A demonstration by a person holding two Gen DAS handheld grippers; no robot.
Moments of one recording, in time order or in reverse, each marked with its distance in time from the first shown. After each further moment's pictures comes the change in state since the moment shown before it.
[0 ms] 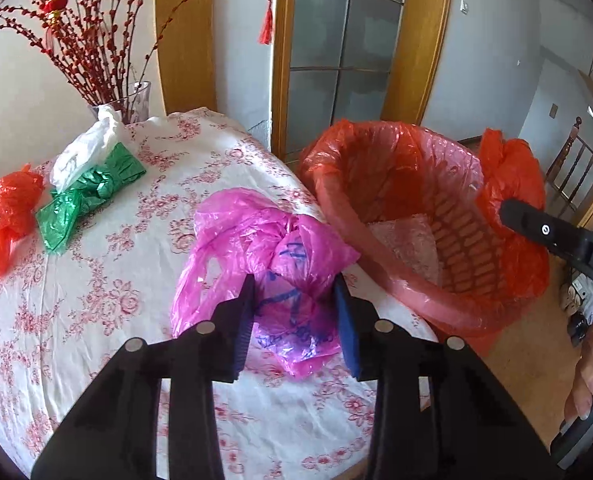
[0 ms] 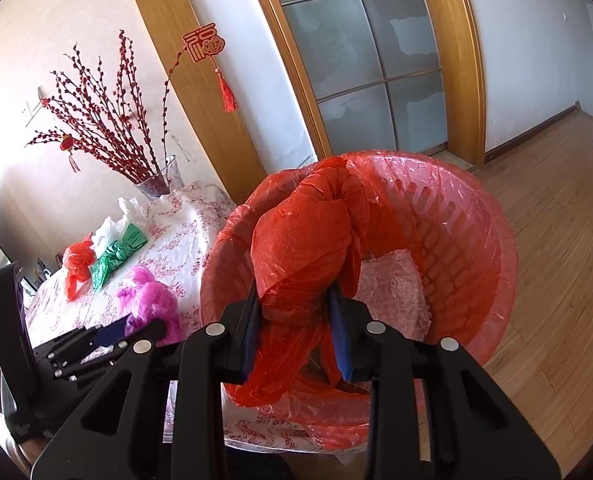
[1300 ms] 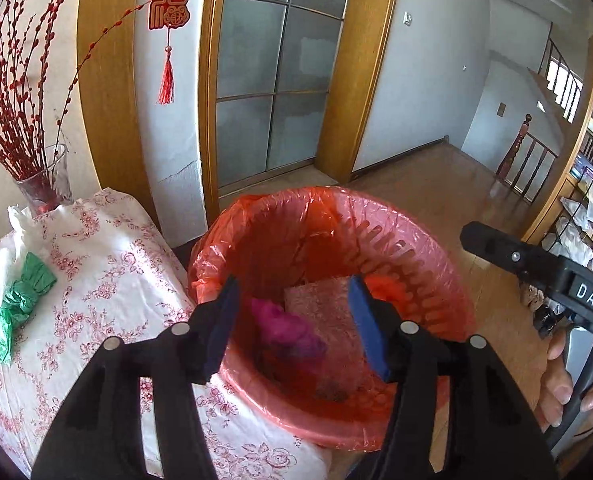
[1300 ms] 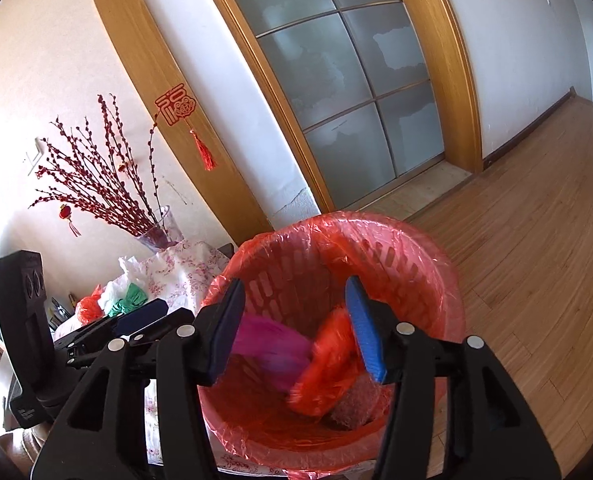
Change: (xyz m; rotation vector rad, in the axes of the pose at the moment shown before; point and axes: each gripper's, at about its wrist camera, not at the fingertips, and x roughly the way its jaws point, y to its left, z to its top) left arm 0.017 -0.069 0.080 0.095 -0.060 -0.189; right arm -0.018 -0.053 0.050 0.088 -0.067 0.038
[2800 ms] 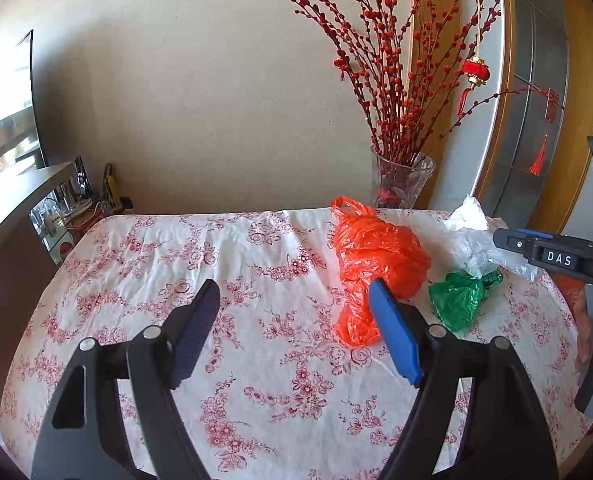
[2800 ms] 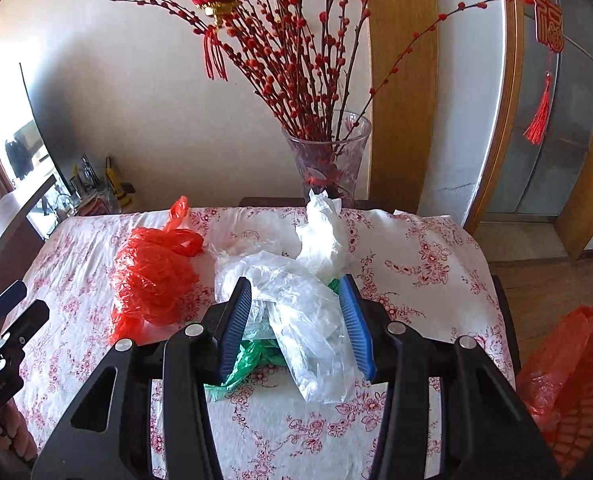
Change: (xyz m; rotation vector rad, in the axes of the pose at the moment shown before) left arm -0.190 0.312 -0.106 -0.378 -0.161 0.641; right arm 0.208 0.315 -0.046 -0.501 0.272 0.167
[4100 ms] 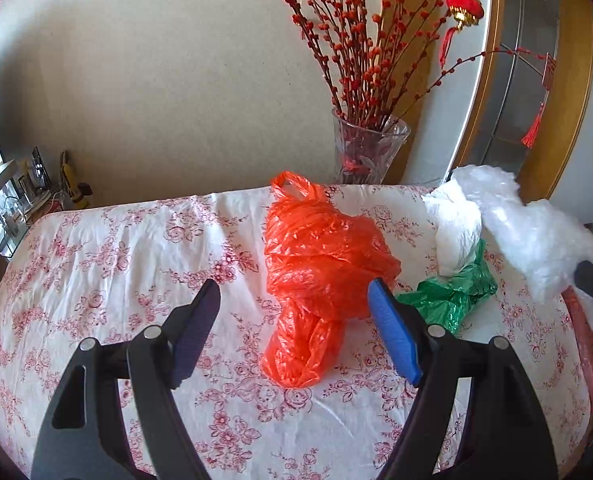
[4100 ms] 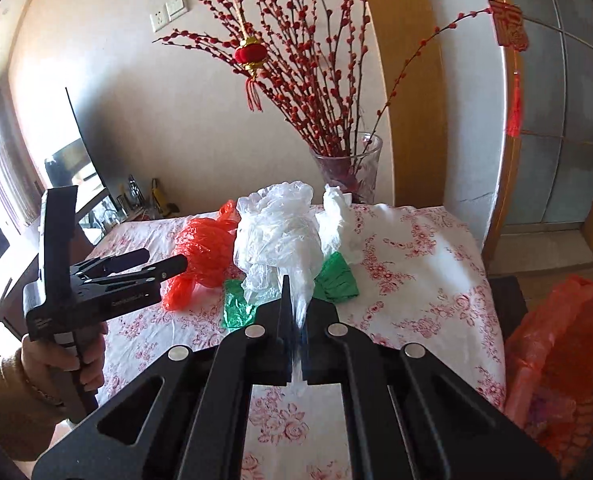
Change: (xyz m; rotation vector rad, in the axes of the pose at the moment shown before) left arm 0.067 -0.054 0.012 0.054 0.134 -0.096; right arm -0.079 -0.025 -0.047 0.012 -0.136 0.141
